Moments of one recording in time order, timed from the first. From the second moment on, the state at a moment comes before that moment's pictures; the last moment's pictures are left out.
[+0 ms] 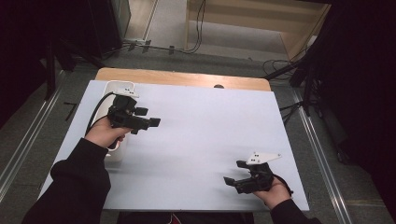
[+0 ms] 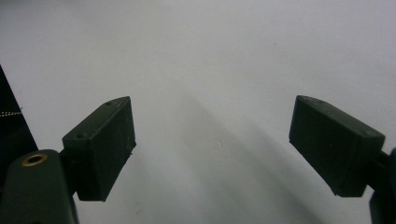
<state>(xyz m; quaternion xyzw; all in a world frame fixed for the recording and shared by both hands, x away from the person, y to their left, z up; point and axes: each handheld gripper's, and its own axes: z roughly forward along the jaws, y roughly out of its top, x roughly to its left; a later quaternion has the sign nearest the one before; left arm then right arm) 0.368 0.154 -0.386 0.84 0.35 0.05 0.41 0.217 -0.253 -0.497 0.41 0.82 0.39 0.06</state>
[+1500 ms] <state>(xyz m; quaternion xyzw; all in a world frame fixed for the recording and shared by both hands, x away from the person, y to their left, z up) 0.325 0.150 -0.421 0.85 0.31 0.06 0.41 0.217 -0.253 -0.497 0.41 0.82 0.39 0.06</state>
